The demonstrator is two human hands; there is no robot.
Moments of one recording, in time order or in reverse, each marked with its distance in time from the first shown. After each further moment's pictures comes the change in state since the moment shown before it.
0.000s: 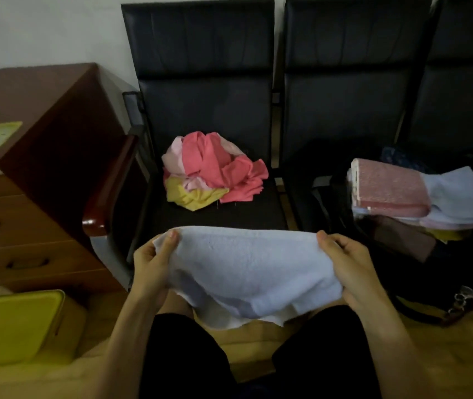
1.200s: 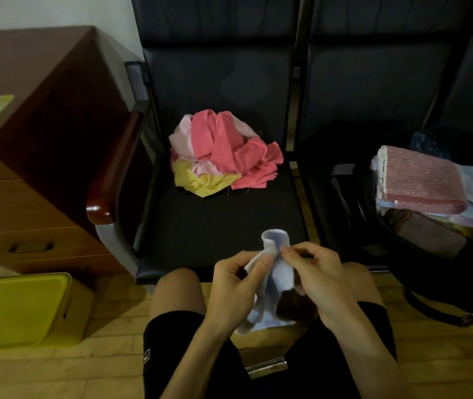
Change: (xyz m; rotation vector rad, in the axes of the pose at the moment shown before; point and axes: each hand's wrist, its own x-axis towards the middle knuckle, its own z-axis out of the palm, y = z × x) left_hand -0.045 -0.005 0.056 0.002 -0.464 0.084; right_hand -0.009 0.001 0.086 -0.031 -0.149 0.171
